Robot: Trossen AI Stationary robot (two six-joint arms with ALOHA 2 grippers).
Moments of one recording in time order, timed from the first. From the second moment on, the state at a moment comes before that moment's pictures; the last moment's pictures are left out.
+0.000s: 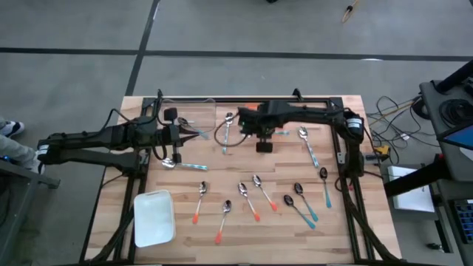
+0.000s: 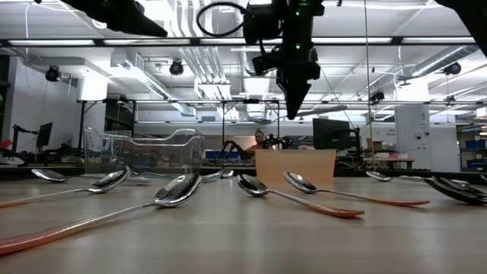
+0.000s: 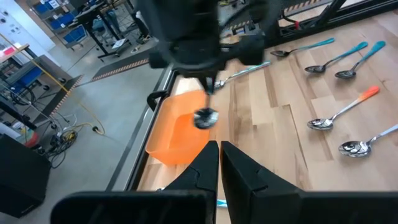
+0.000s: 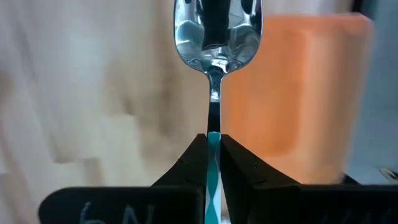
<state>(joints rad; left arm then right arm) 0.11 0.75 0.72 -0.30 -0.18 0.36 -0.26 1.94 1.77 -1.25 0.21 -0.22</state>
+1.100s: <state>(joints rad) 0.11 0.75 0.72 -0.28 -0.18 0.38 -0.58 1.95 1.76 -1.16 0.18 -0.44</state>
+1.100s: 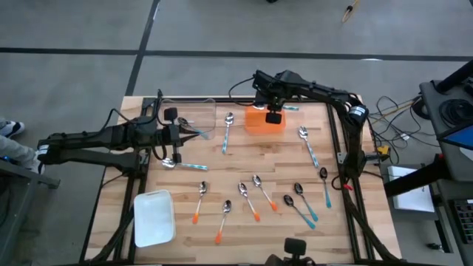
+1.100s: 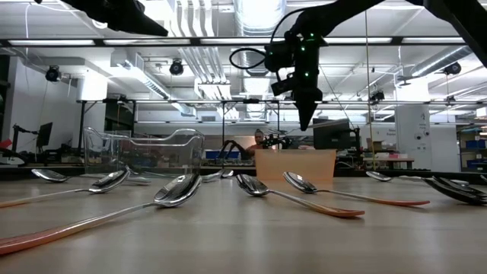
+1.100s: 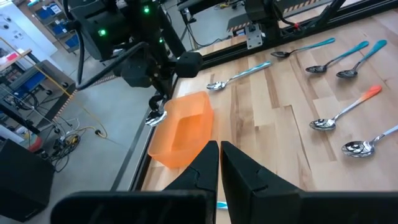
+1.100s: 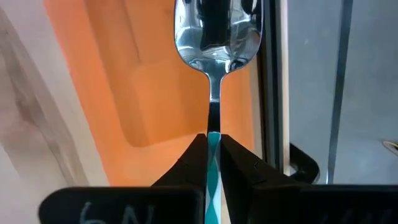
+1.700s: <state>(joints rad) 0.11 0.75 0.72 -0.28 -0.18 0.38 -0.58 1.95 1.74 -1.15 0.13 -0.45</state>
